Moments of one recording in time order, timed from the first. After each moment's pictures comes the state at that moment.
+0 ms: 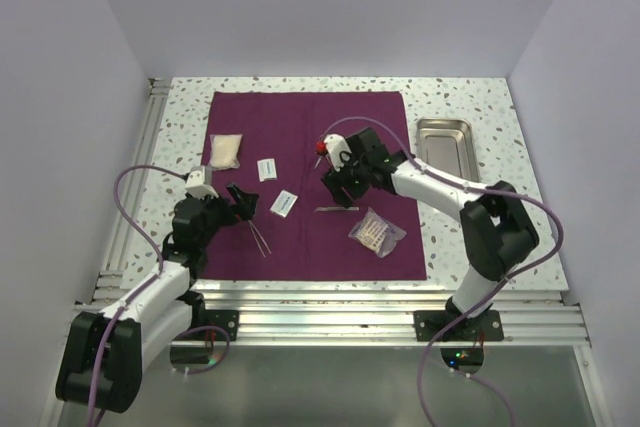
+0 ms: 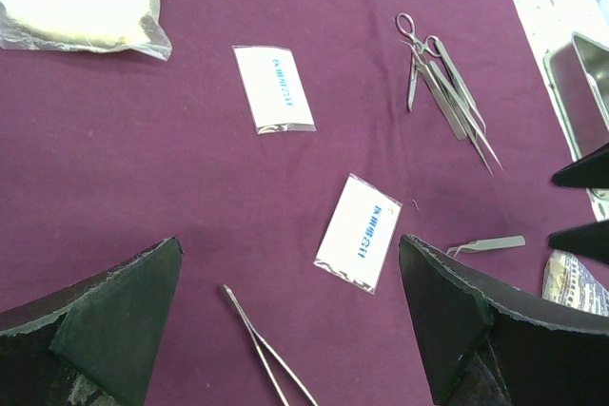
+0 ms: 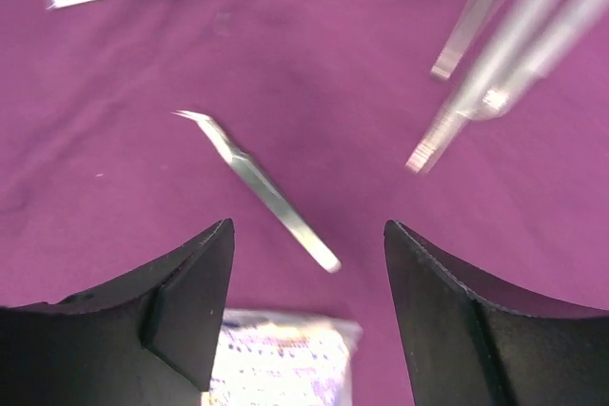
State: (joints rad) left arm -0.17 0.92 0.17 0.45 0.11 -0.49; right arm 0.60 1.70 1.17 -0.39 -0.16 -0.22
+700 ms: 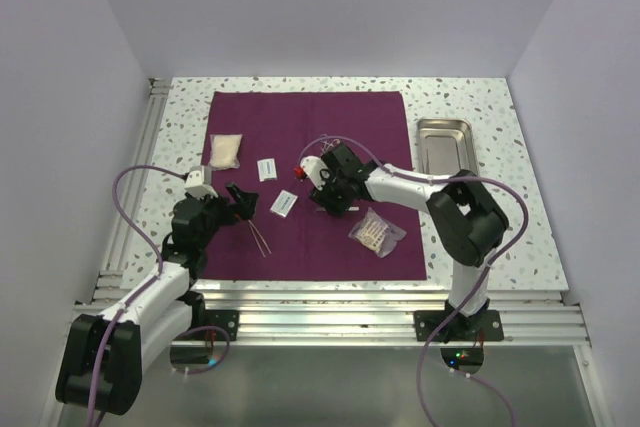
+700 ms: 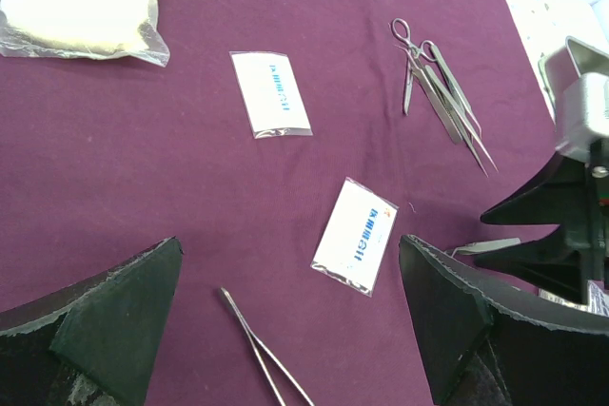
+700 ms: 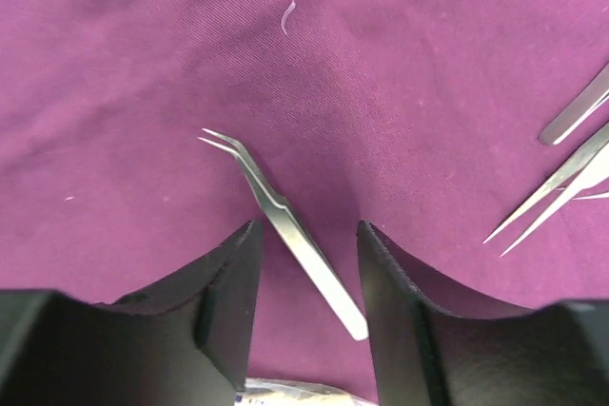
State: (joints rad) left arm -0.17 0.90 0.17 0.45 0.11 -0.49; right arm 0.73 1.88 1.21 -0.37 -0.11 -0.36
